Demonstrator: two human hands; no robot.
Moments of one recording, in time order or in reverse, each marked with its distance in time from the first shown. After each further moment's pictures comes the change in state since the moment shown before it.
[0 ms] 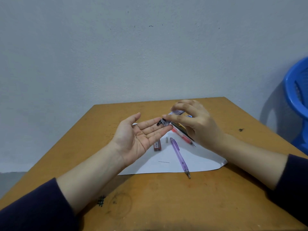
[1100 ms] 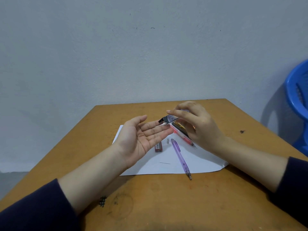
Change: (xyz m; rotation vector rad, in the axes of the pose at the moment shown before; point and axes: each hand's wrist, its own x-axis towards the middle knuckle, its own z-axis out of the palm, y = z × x) left_hand -0.004 -0.001 0.003 0.063 0.036 0.023; right_hand -0.001 -0.006 -0.001 0.120 -0.002 0.152
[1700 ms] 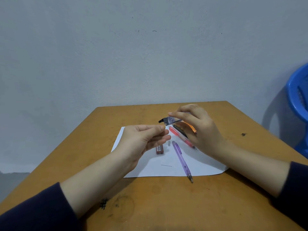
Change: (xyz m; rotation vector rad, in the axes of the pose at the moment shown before) left_hand 0.003 -0.009 -0.006 0.412 0.145 0.237; right_hand -0.001 -0.008 -0.002 0.039 0.010 0.072
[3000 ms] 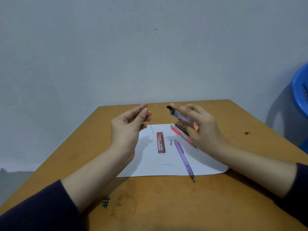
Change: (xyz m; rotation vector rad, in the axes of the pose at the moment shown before) left_hand 0.014 0.004 -0.009 -0.019 0.204 0.395; right_hand 0.002 -0.014 0.000 0.166 -0.046 0.304
